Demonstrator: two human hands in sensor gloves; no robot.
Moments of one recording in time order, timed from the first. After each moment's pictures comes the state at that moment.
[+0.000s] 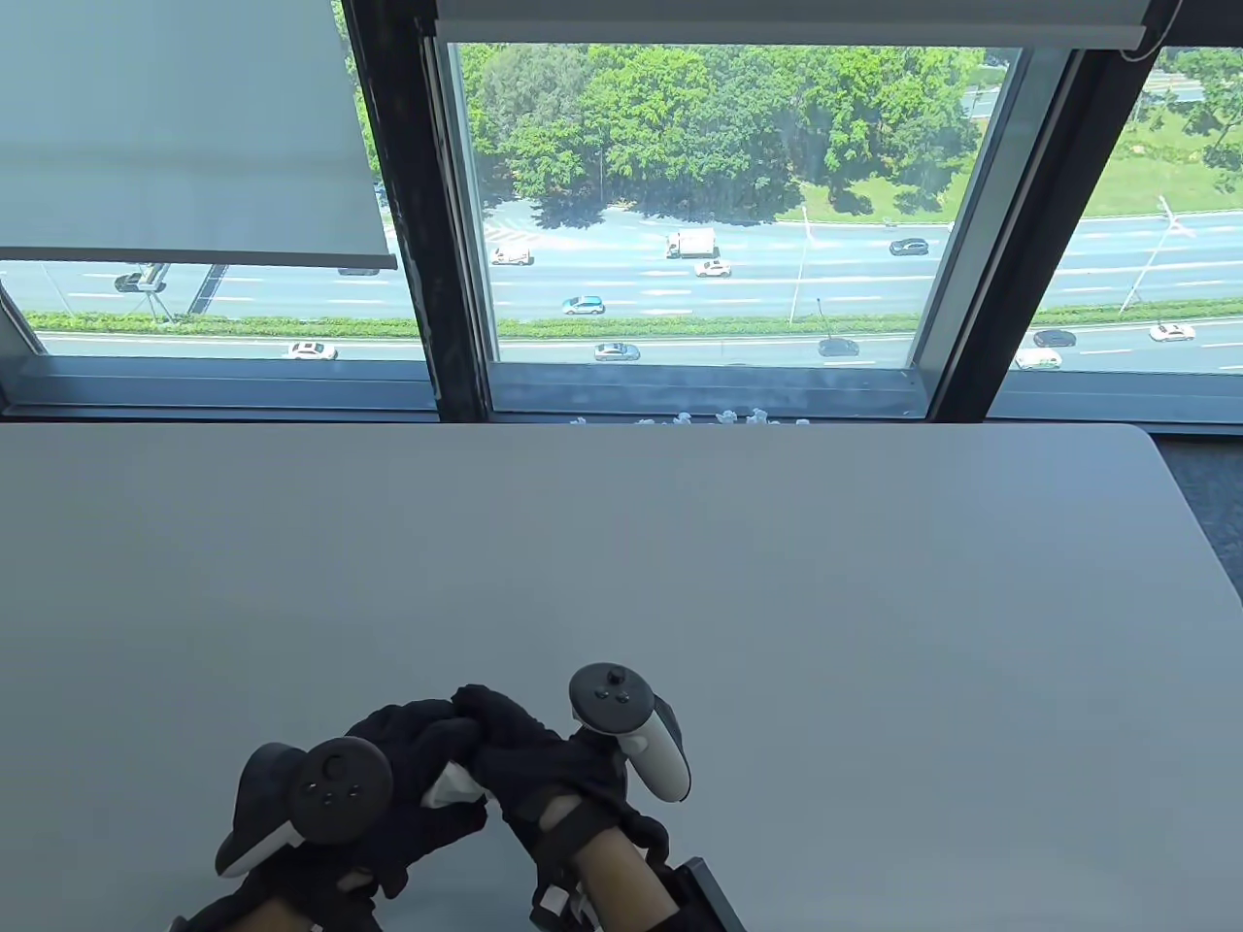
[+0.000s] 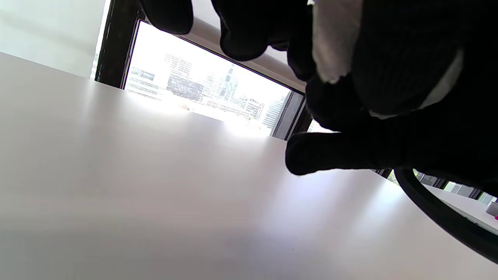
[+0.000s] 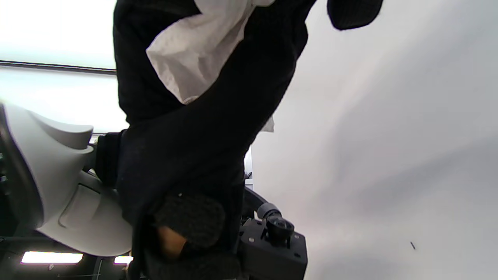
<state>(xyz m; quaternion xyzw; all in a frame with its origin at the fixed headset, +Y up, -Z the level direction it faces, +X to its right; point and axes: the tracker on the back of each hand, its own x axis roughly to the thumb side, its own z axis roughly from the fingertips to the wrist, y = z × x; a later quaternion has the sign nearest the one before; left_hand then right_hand) -0.249 -0.677 -0.259 -0.03 -0.18 0.18 0.97 -0.049 -0.721 -0.300 0.20 0.37 0.69 0.59</state>
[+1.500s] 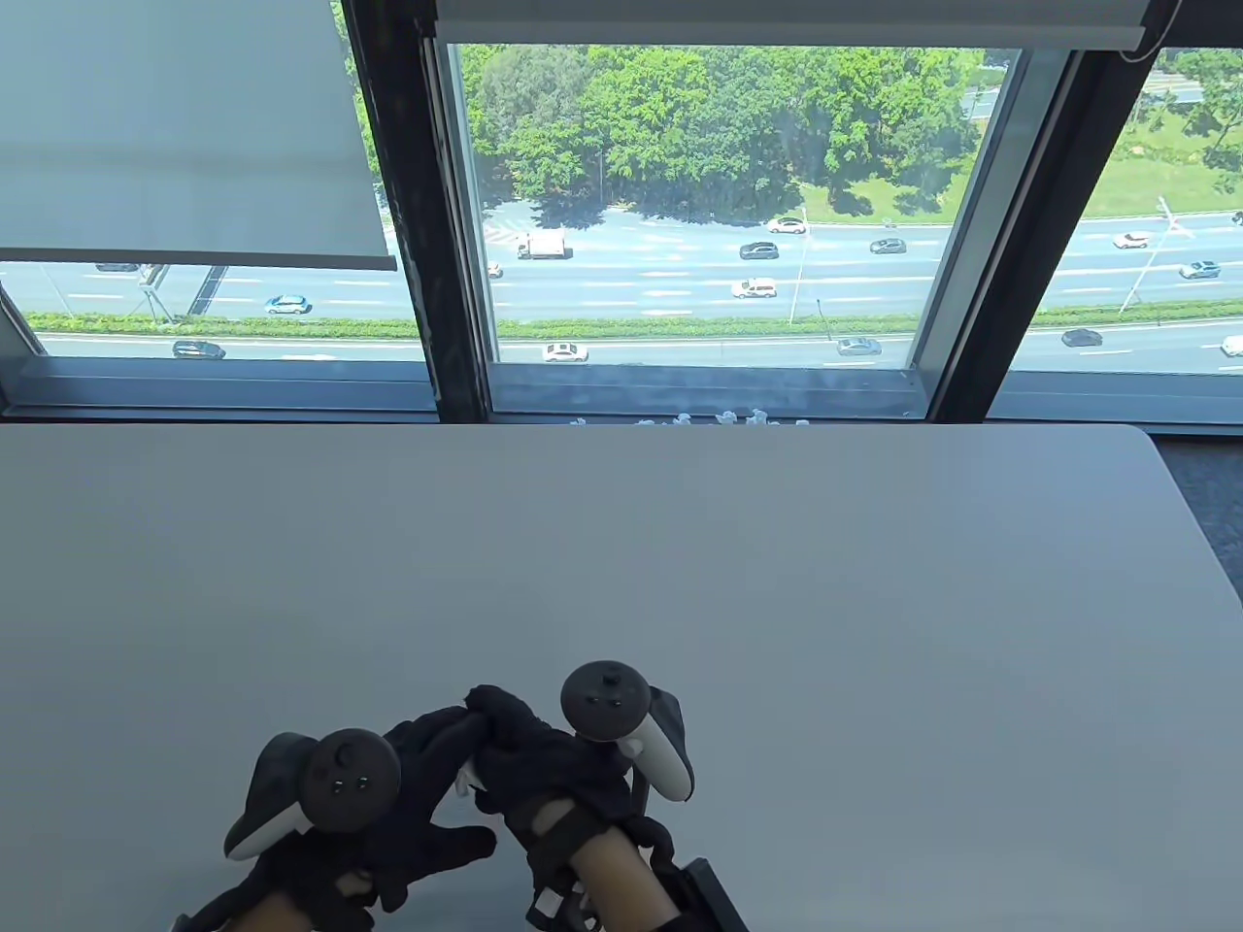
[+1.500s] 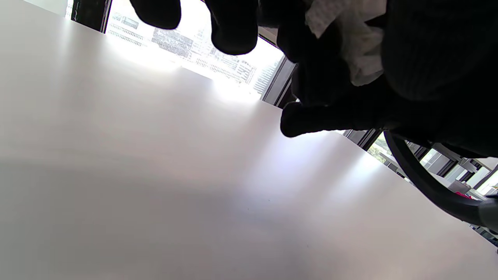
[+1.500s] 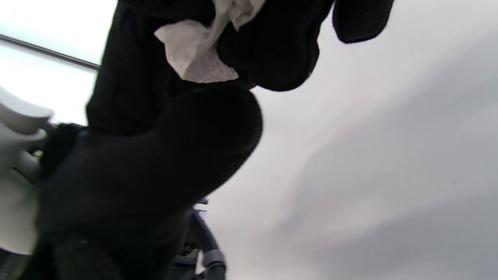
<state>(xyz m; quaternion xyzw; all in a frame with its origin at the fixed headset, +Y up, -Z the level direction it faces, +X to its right) -0.243 -0.691 -0.263 -0.12 -0.22 0.21 0.94 -0.041 -0.714 -0.303 0.17 0.31 0.77 0.53</state>
